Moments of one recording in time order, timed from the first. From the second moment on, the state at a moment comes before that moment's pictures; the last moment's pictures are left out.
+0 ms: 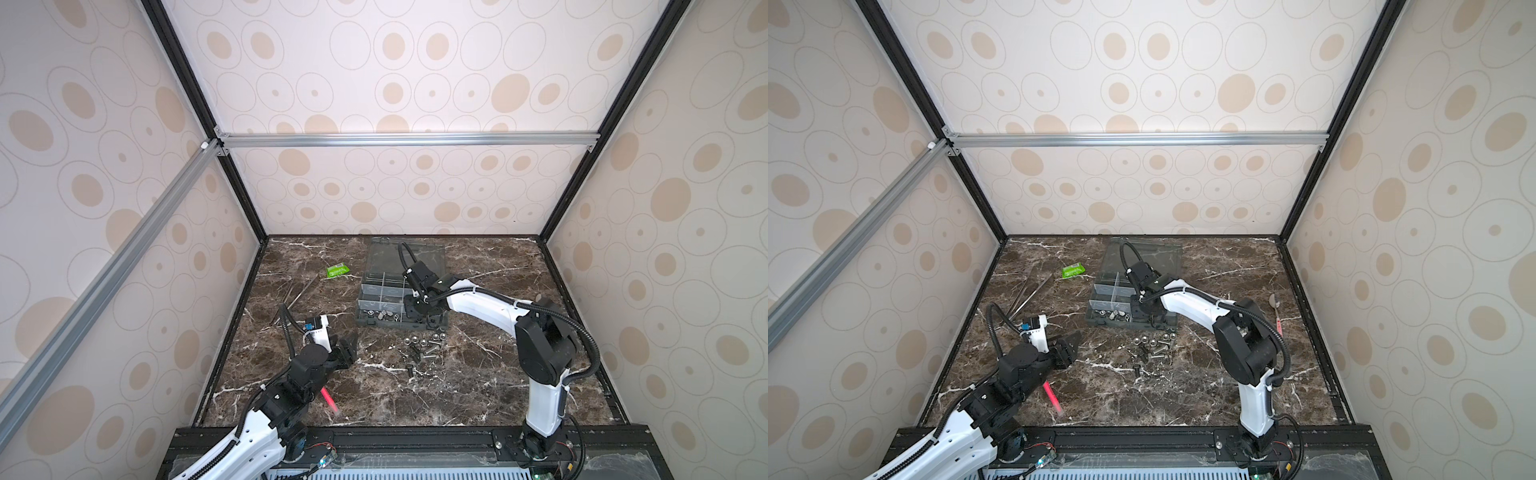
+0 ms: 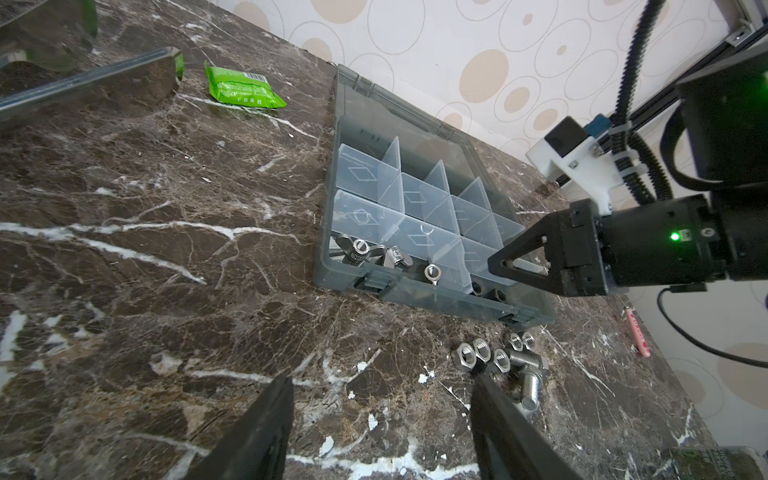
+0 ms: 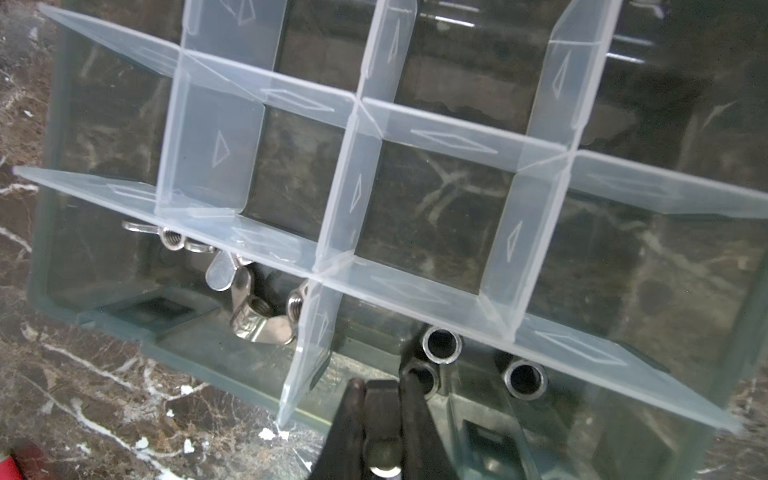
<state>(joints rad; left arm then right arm) -0.63 0.52 0.24 -0.12 -0.26 -0.67 0.71 1.93 1.47 -0.68 0.05 0.55</state>
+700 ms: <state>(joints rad) -0.63 0.51 0.24 -0.12 -0.25 -0.68 0.71 1.93 1.47 -0.68 0.06 0.57</state>
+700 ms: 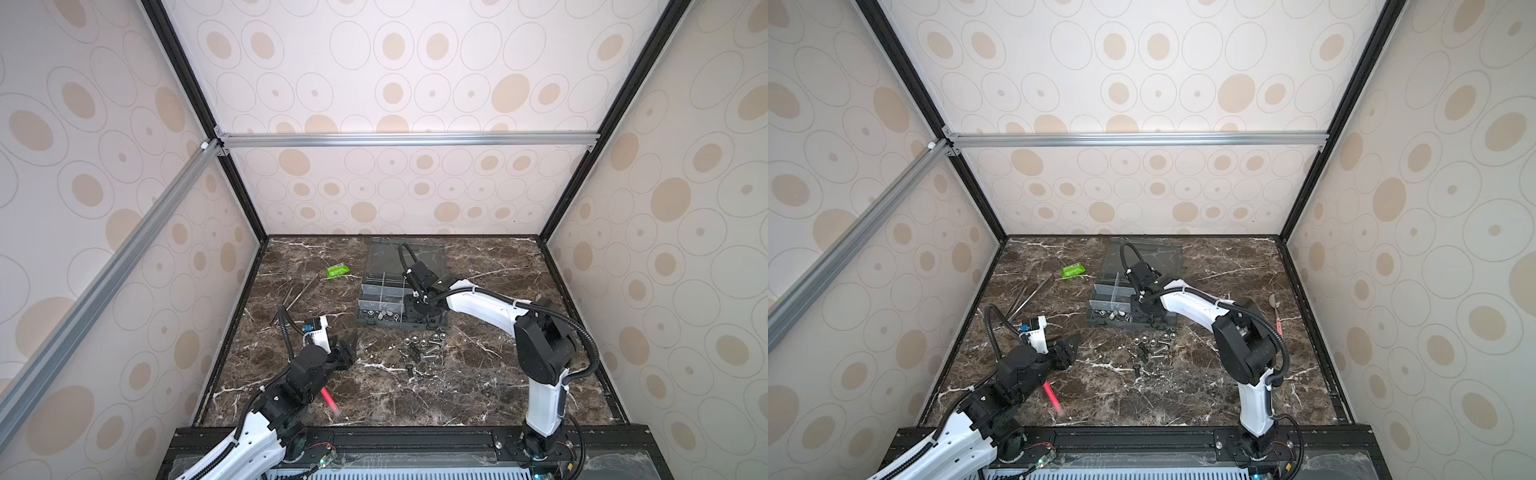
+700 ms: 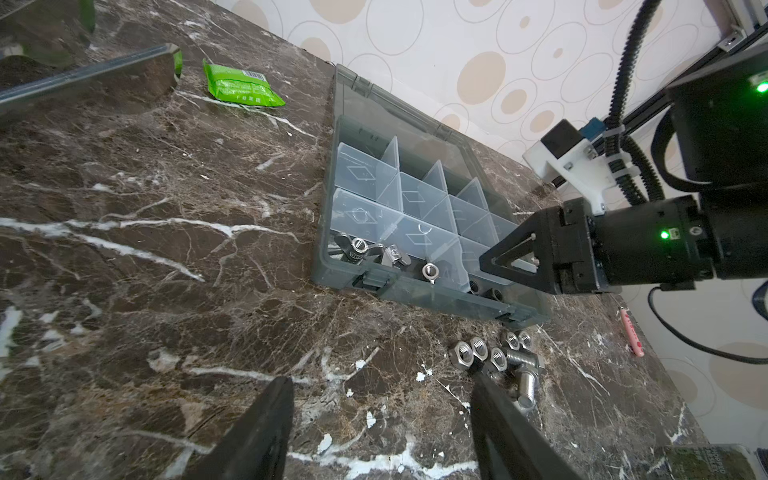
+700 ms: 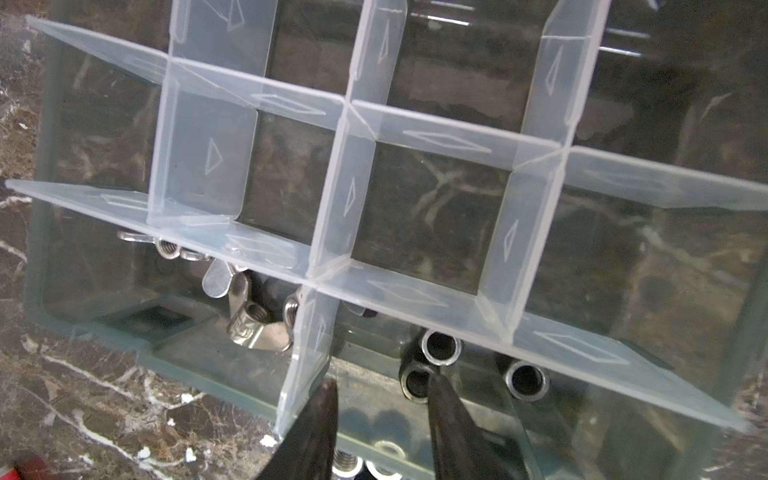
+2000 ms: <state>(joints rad) -0.63 0.69 0.24 -0.05 -0.15 -0.69 0.71 1.40 1.01 -0.63 0.12 0.70</state>
